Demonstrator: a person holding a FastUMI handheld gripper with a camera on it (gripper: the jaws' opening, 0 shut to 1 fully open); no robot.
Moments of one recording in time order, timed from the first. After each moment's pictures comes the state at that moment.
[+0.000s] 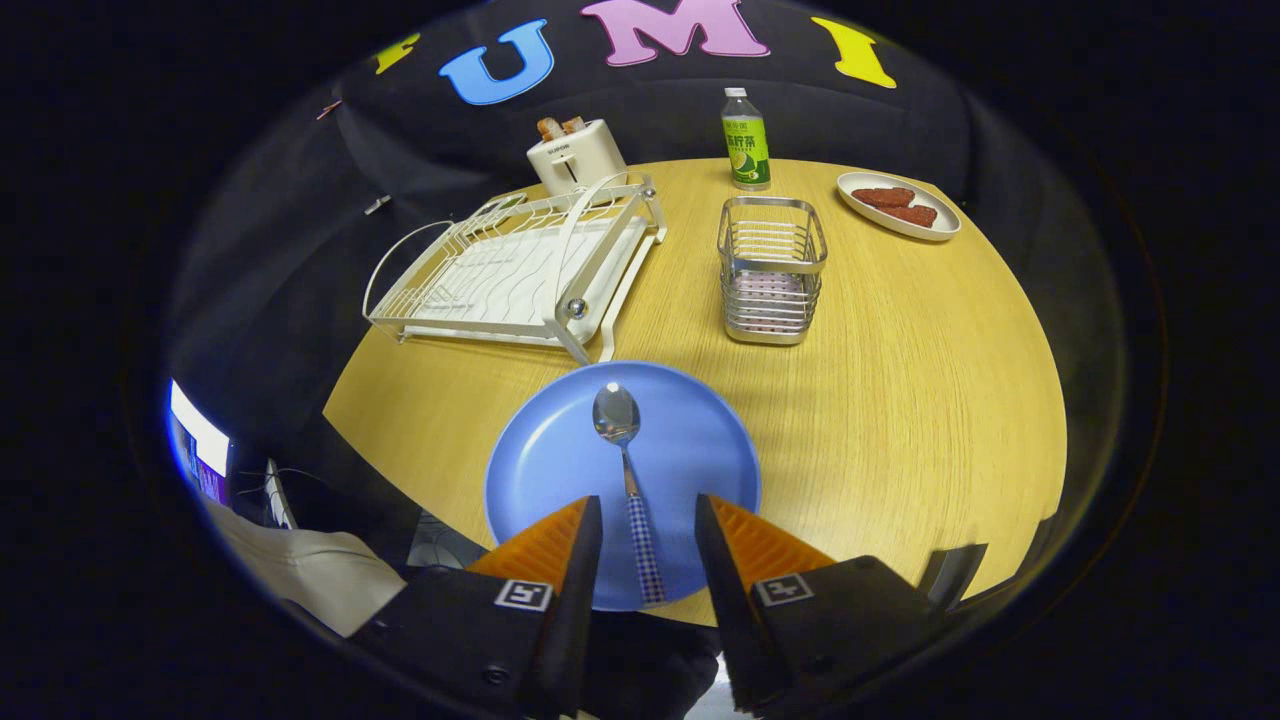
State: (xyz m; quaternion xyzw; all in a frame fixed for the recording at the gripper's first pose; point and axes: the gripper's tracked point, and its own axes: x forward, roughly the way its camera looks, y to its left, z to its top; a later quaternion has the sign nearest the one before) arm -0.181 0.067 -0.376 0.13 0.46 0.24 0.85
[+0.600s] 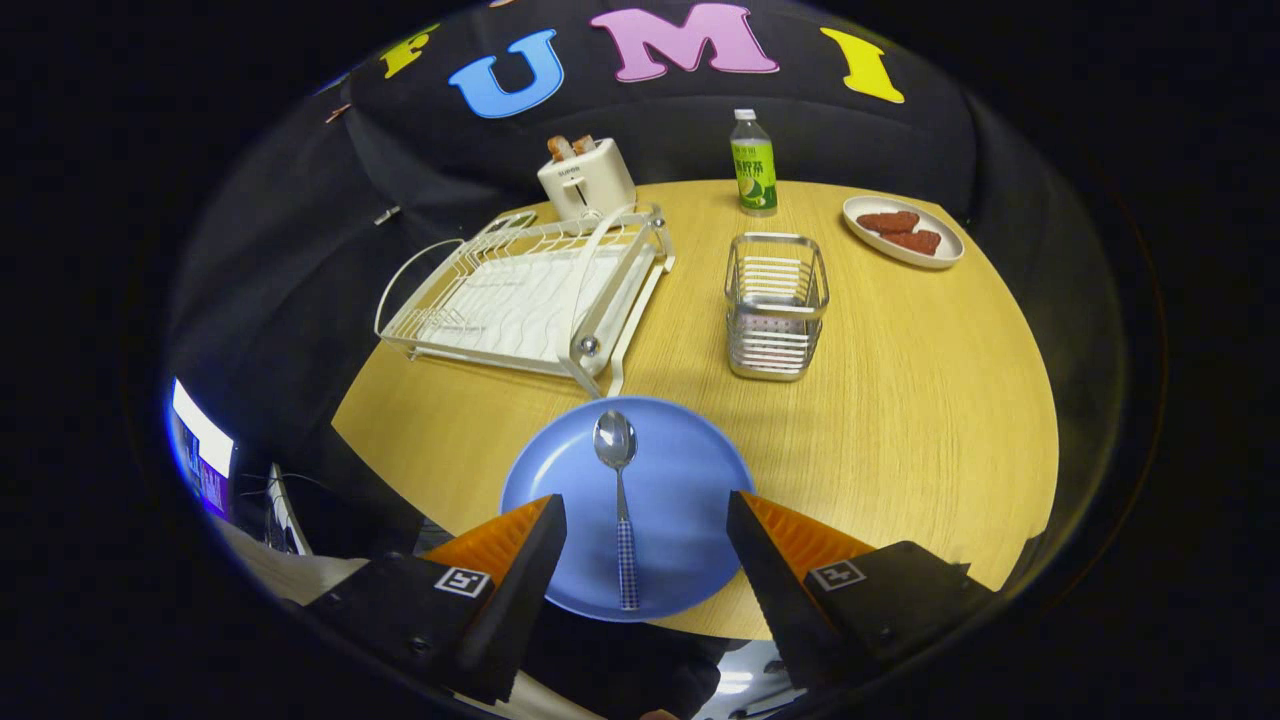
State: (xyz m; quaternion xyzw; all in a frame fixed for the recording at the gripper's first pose) arm -0.158 0.060 -0.340 0.13 0.42 0.24 0.86
